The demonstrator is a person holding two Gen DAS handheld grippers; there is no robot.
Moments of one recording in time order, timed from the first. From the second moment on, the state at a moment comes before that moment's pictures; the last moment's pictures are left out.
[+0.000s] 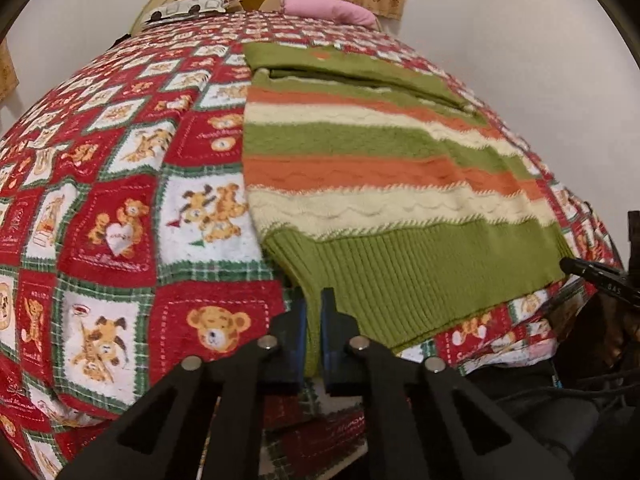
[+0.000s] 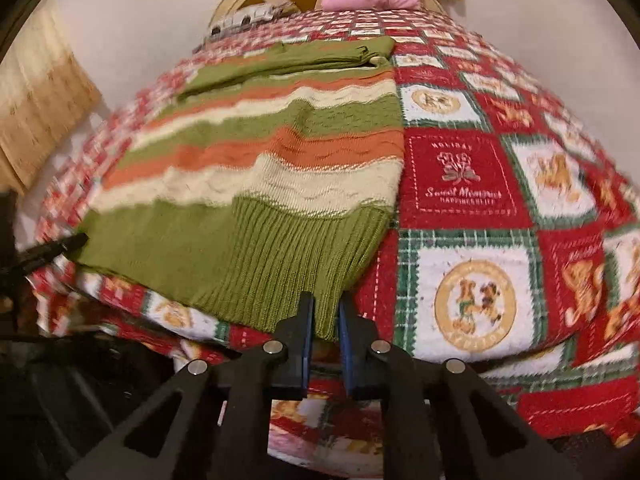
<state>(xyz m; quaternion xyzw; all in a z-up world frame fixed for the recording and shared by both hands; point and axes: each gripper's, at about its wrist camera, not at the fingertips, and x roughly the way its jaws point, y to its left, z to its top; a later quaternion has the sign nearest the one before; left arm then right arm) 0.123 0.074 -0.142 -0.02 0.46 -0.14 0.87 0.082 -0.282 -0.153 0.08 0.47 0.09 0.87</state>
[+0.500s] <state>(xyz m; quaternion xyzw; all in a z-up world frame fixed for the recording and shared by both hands) 0.141 0.082 -0.107 -0.05 0.40 -0.17 0.90 0.090 -0.307 -0.097 0.18 0.35 0.14 0.91</state>
